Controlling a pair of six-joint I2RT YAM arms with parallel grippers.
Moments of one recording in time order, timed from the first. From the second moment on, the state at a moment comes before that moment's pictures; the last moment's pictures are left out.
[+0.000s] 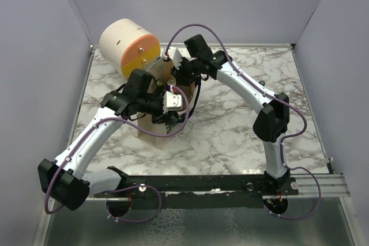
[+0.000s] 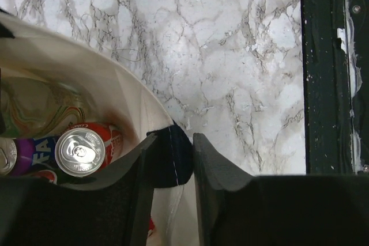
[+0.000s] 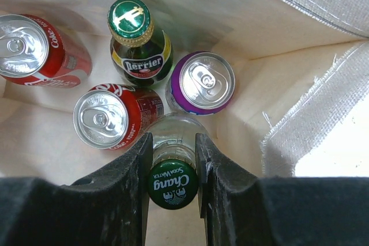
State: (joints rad) left arm -0.49 1.19 1.16 -0.82 0.78 0.80; right arm 0.68 2.06 2.05 -0.76 -0.35 -0.52
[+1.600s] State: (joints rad) left arm -0.43 1.17 1.14 -0.84 0.82 0.81; right arm 0.65 2.12 2.01 -0.71 -0.38 -0.54
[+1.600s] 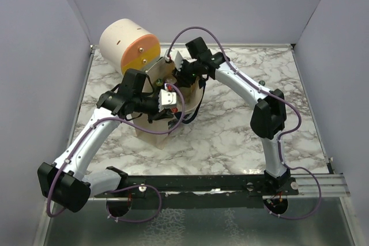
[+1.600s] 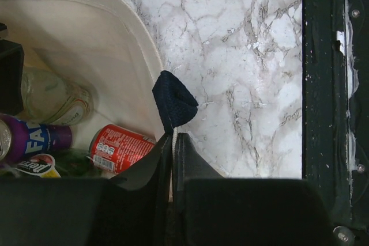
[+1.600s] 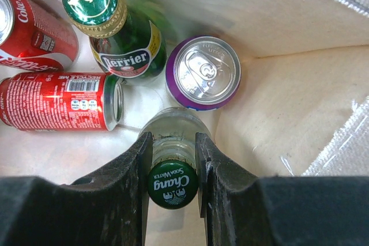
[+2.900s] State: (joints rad) left arm -0.36 1.16 1.15 -0.88 0.90 0.86; right arm 0.62 2.23 2.19 -0.86 -0.42 -0.67
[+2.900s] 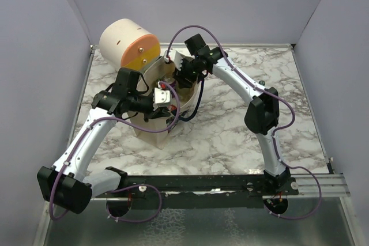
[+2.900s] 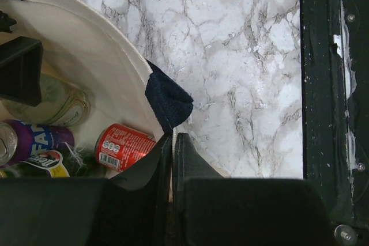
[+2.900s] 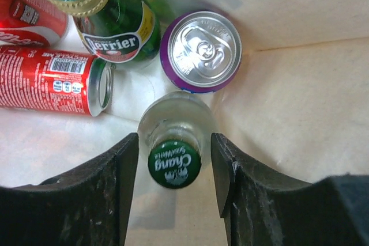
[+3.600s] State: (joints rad) left arm -0.36 1.16 1.14 -0.87 0.91 0.87; right arm 0.62 2.23 2.21 -0.91 -0.48 -0.60
